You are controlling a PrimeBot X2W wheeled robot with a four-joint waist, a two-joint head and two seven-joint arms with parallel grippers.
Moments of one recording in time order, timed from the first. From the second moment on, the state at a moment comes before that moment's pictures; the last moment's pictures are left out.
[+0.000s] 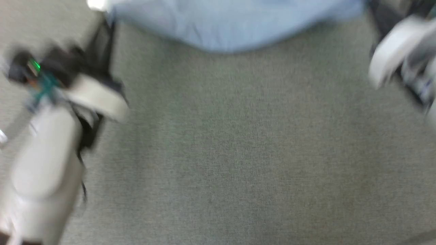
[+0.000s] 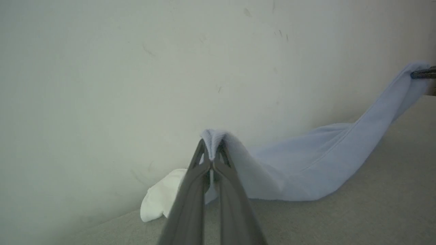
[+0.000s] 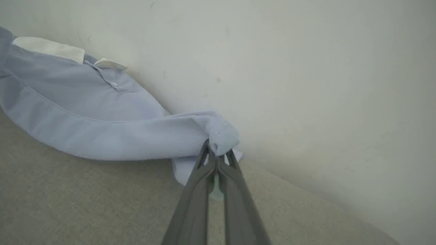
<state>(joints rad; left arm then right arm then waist) -0.74 0.46 -0.35 0.25 -0.33 -0.06 -0.23 -1.06 -0.50 0.66 0.68 0.50 0.13 -0.14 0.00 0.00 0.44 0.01</state>
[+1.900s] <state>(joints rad) -0.08 0.60 -0.32 -0.21 -0.60 0.07 0.12 -0.16 -0.74 0.25 0.05 0.69 0.13 0.27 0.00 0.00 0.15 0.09</state>
